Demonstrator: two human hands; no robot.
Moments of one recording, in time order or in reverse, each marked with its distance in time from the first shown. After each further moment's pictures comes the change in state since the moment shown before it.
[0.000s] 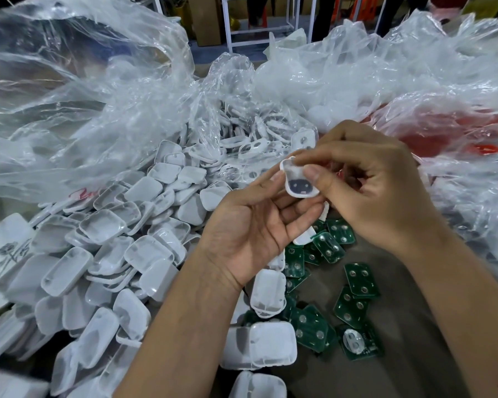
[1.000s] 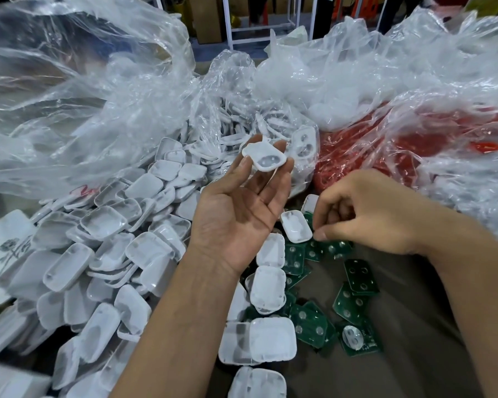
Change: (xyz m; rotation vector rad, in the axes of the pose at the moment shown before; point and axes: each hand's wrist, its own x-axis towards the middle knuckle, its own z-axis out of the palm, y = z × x) left_hand 0.001 0.007 -0.002 -0.212 0.129 0.211; right_hand -0.002 0.006 -0.016 -0.098 -0.650 0.388
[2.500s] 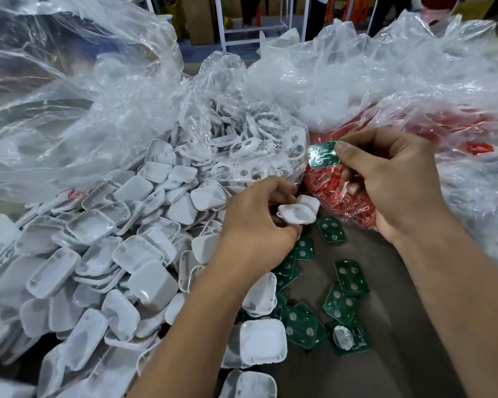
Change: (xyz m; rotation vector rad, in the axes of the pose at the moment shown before) left_hand -0.005 -0.027 0.000 1.551 0.112 0.280; right_hand 0.011 0.006 0.006 0.840 0.818 0.128
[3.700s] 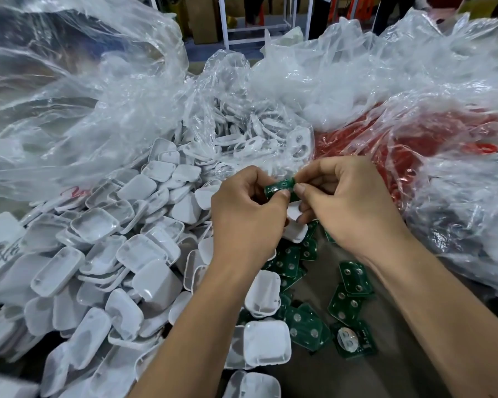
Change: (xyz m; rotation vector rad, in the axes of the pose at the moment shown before) left_hand 0.002 0.002 -0.002 -0.213 0.276 -0.058; right_hand -0.025 0.008 0.030 -0.323 -0.270 -0.018
